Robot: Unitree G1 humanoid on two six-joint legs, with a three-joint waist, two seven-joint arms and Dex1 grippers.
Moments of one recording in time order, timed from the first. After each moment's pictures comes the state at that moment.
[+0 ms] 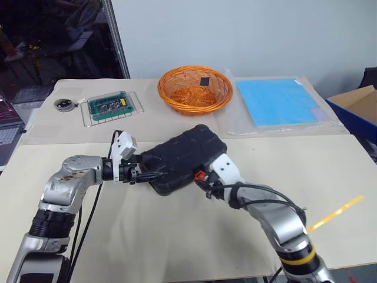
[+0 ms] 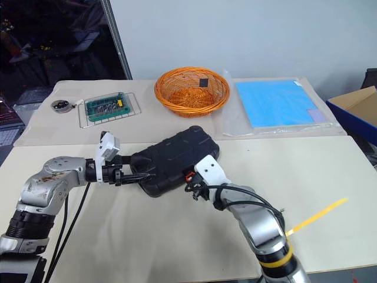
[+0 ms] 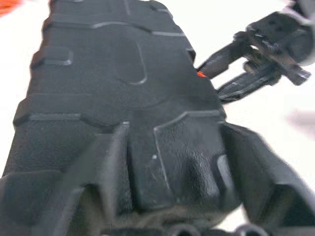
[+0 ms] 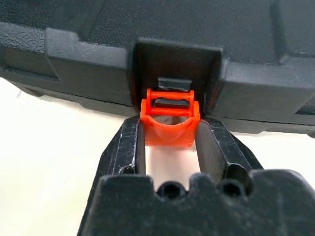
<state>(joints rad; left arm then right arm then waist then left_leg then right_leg) -0.43 0.71 -0.01 -0.06 -0.48 0.60 -1.17 -0.28 -0.36 0.29 -0.56 0.10 1.02 0.49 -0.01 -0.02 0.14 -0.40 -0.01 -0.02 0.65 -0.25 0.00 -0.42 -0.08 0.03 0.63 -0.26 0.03</state>
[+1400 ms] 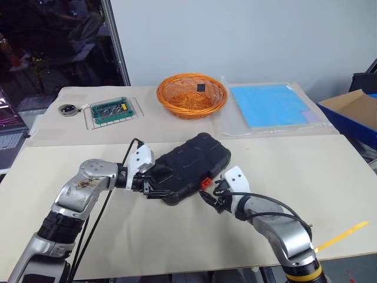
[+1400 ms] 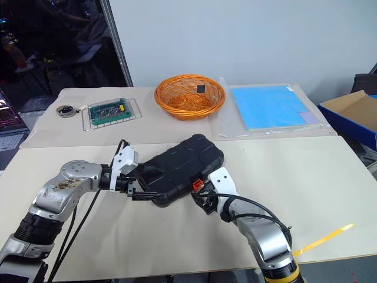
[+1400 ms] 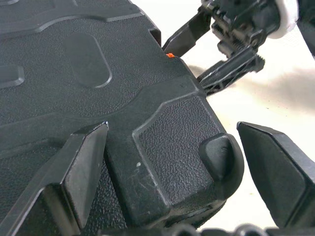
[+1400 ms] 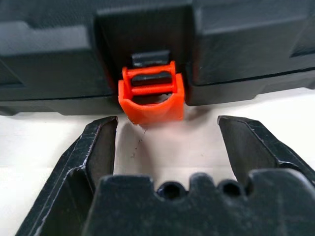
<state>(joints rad) -0.43 0.71 -0.17 -0.11 -0.38 0.52 -1.16 -0.14 -0.30 0.23 -0.46 0.18 0.85 0.36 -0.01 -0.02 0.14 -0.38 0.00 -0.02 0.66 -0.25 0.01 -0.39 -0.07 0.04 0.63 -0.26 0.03</state>
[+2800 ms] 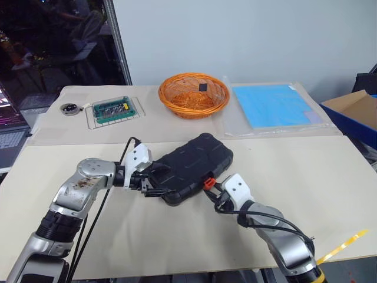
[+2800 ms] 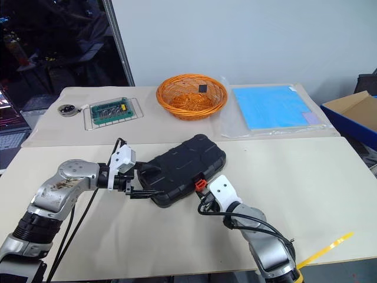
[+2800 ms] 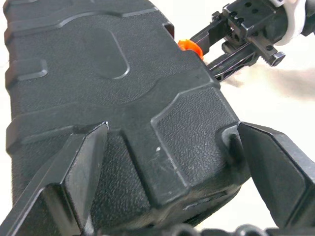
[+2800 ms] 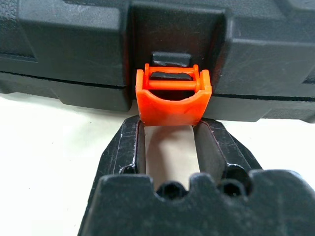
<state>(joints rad) -0.43 0.72 -0.16 -0.07 -0.37 0.47 -1.16 -0.06 -0.37 0.27 -0.42 0.05 0.57 0.42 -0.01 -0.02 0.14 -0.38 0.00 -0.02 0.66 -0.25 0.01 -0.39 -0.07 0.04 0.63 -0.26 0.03</state>
